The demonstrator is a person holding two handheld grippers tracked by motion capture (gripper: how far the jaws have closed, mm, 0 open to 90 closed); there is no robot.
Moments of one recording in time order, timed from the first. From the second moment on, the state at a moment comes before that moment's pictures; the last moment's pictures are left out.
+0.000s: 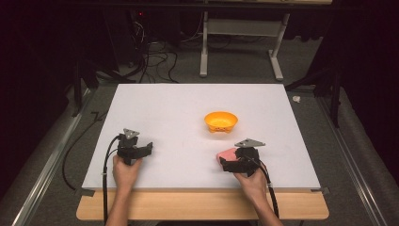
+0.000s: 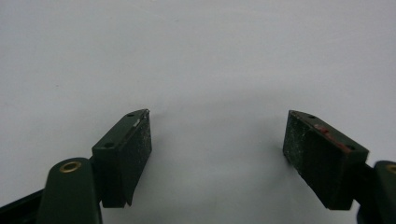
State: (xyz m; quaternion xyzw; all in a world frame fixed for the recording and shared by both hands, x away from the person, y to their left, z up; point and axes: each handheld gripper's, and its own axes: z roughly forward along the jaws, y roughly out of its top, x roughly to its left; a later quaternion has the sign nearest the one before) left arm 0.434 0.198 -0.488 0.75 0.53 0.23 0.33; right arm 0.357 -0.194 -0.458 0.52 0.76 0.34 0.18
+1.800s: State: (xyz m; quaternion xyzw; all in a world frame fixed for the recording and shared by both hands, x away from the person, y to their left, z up) left arm 0.434 0.198 -0.488 0.75 0.53 0.23 0.33; right arm 0.369 -0.200 -0.446 0.51 0.77 0.34 0.17
